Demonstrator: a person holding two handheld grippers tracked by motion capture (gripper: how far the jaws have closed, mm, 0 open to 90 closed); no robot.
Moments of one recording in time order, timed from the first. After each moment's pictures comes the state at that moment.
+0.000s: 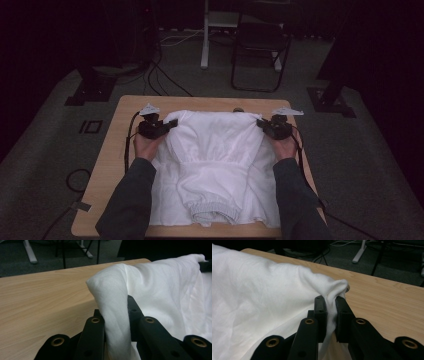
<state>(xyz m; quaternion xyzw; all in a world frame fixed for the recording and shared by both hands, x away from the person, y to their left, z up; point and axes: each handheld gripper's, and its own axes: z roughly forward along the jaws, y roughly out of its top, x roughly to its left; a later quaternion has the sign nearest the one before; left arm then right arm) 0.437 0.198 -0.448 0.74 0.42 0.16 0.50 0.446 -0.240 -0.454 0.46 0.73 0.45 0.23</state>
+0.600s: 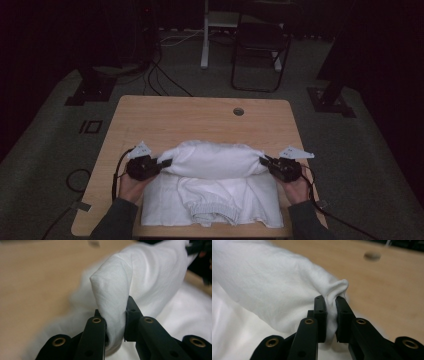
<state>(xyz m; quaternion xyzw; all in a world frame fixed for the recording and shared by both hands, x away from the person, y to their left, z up) 0.328 0.217 -0.504 0.80 0.36 0.11 0.46 0.331 -0.256 -0.503 0.39 0.77 0.46 0.19</state>
